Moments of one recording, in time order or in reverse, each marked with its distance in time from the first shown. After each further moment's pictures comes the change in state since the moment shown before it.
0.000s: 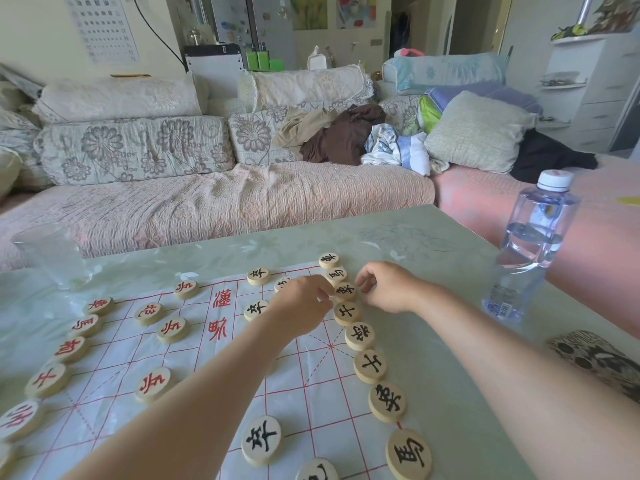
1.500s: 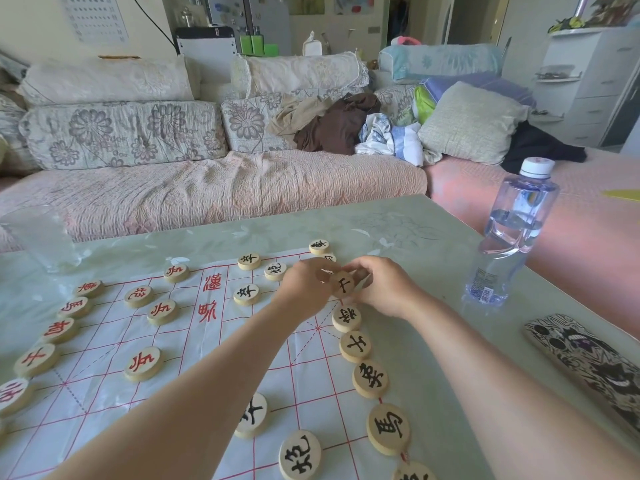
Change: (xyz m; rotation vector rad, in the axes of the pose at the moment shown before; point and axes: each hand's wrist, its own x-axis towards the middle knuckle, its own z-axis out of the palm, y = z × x) left_hand -0.007 0.032 0.014 -0.331 0.042 -0.120; right_hand -0.031 0.010 0.014 0.228 0.131 -0.083
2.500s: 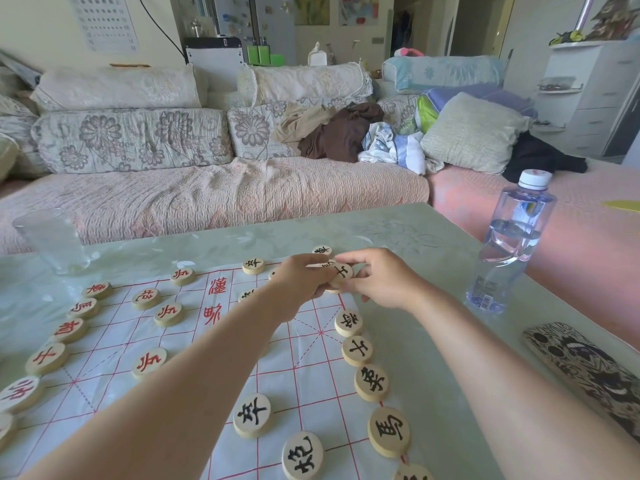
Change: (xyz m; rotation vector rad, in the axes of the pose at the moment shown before) left_hand 0.001 0.006 -0.023 -0.567 -0.053 -0.215; right_hand -0.003 -0.033 -0.017 0.128 -0.073 -0.064
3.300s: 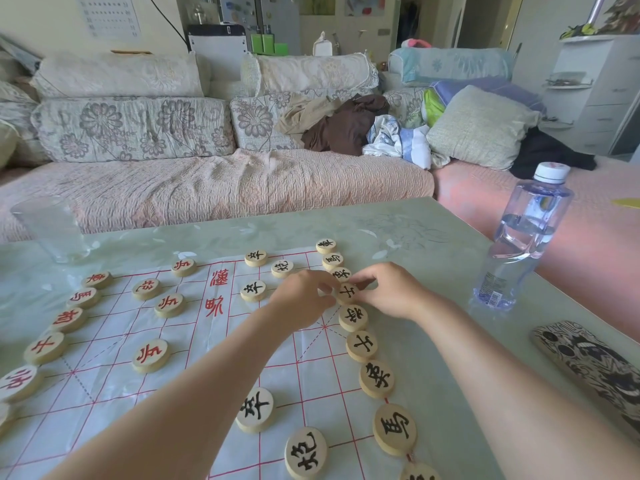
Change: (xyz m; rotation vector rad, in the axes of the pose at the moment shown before) left_hand -0.001 -0.033 -0.006 0.842 -0.013 0.297; right_hand -0.004 0.022 0.010 -0.214 -0.028 0.119
